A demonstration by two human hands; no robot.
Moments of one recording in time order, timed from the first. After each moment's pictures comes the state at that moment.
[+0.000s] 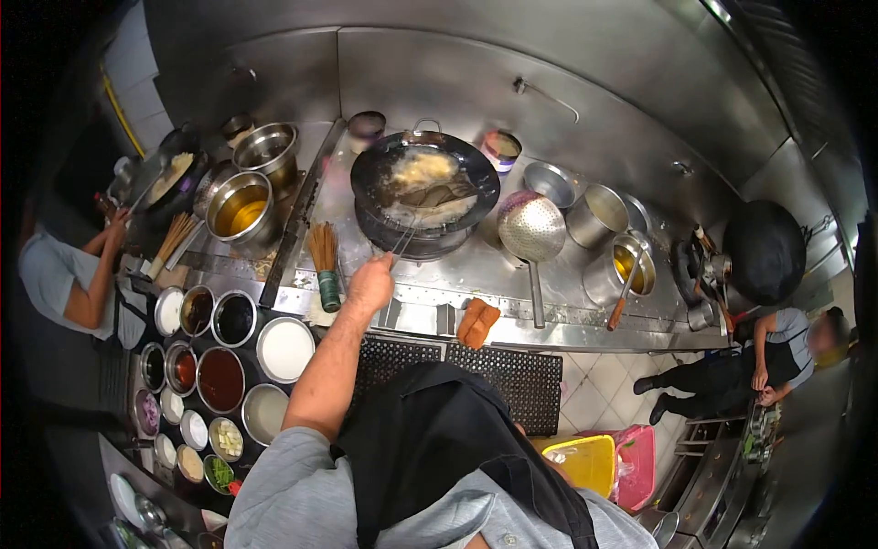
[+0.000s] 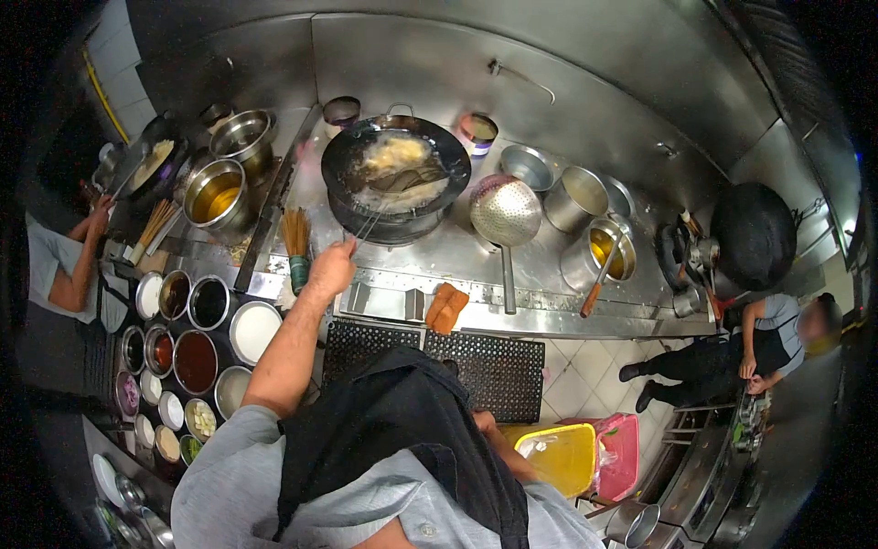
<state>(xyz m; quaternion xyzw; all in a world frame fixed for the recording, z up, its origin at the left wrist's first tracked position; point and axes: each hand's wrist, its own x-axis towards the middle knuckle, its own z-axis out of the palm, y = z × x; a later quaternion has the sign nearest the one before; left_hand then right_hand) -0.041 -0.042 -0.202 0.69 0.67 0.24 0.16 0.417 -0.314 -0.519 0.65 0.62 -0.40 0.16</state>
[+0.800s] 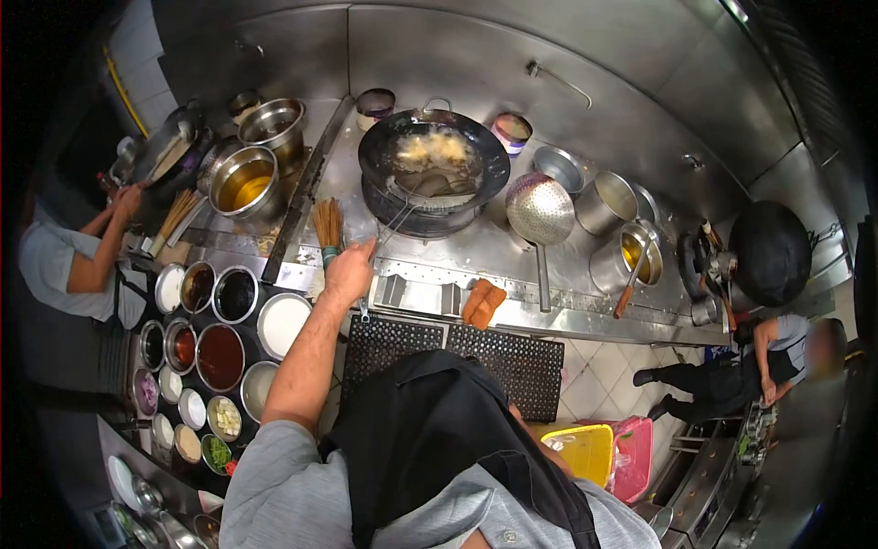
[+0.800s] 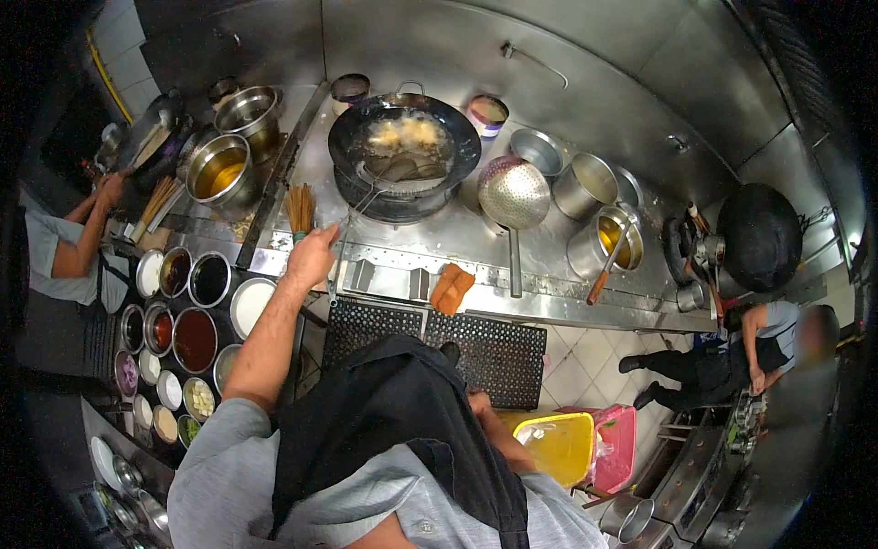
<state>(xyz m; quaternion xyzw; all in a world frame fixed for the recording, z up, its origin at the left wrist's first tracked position) -0.086 -0.072 -0.217 0.70 0.67 0.20 0.13 0.426 -0.322 -0.582 0.65 0.62 -0.41 0.14</state>
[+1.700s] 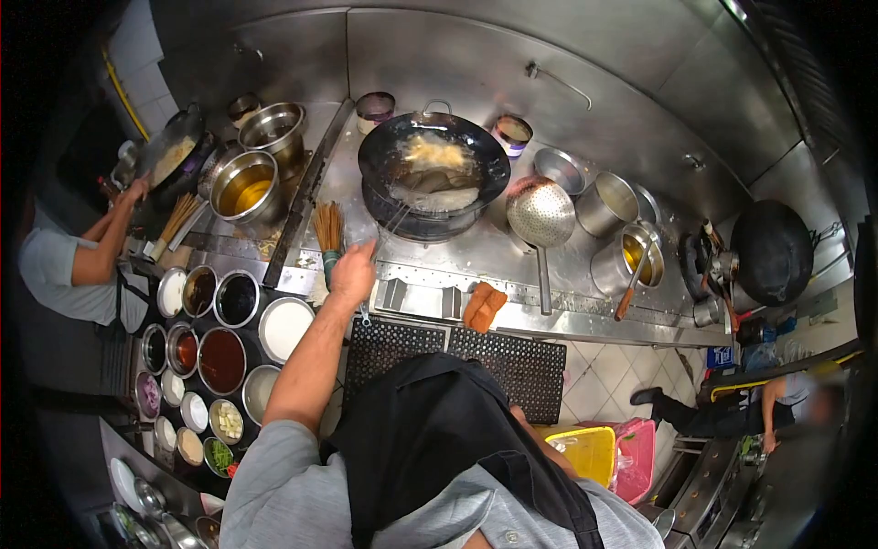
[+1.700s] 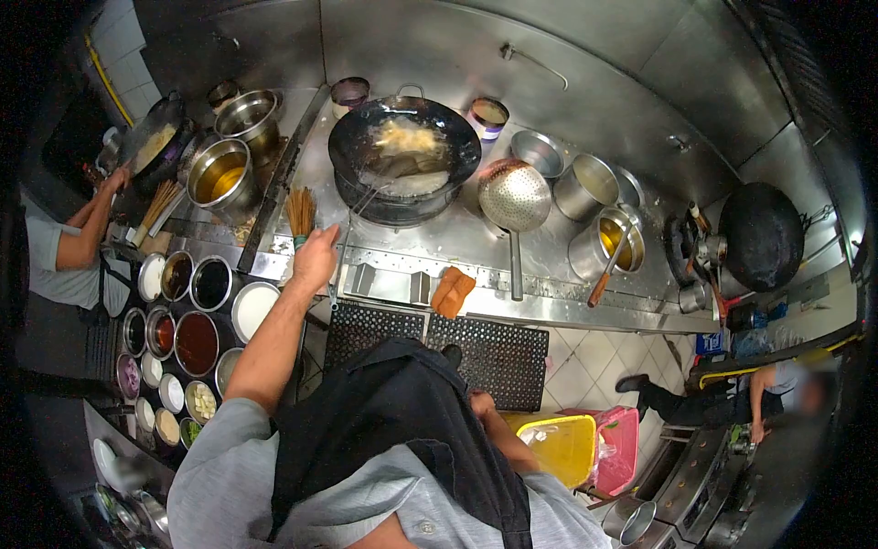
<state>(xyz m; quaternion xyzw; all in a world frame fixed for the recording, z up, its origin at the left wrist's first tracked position) -0.077 -0.068 -0.225 0.68 0.68 0.27 0.09 0.417 -0.317 -0.553 0.73 0.49 -0.48 0.04</state>
